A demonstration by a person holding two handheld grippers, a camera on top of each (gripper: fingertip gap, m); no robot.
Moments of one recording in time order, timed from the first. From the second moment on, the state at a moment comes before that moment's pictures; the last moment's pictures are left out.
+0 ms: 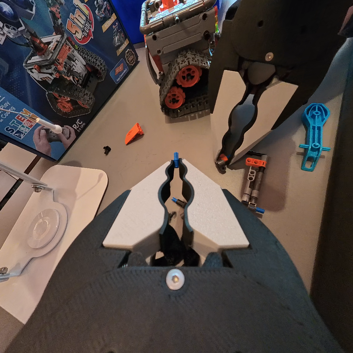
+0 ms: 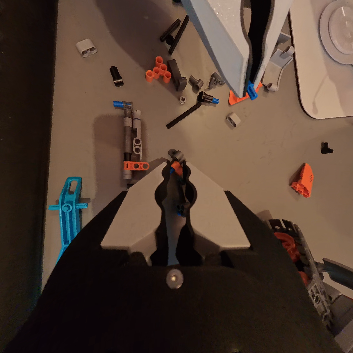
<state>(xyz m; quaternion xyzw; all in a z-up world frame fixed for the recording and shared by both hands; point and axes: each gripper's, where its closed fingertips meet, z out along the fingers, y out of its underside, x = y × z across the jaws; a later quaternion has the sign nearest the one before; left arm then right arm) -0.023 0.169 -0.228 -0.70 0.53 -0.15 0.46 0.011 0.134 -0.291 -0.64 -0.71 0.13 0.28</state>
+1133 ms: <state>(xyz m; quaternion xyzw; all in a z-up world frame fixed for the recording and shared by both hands) -0.025 0.169 -0.226 -0.70 0.52 -0.15 0.47 0.006 0.162 -0.248 -0.51 -0.73 -0.06 0.46</state>
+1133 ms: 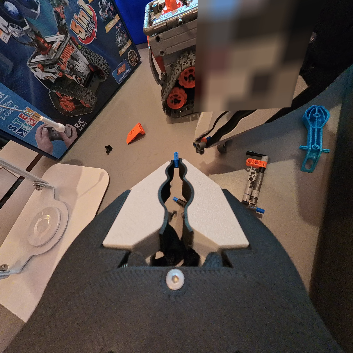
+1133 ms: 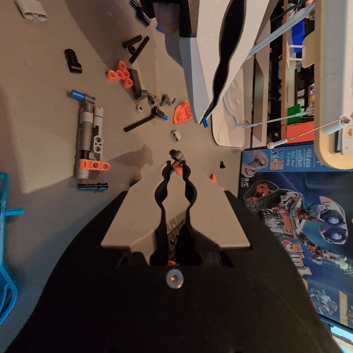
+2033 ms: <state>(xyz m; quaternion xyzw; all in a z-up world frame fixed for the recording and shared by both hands) -0.023 0.168 -0.222 -0.70 0.52 -0.16 0.47 0.006 0.172 -0.211 -0.48 -0.68 -0.07 0.55</state>
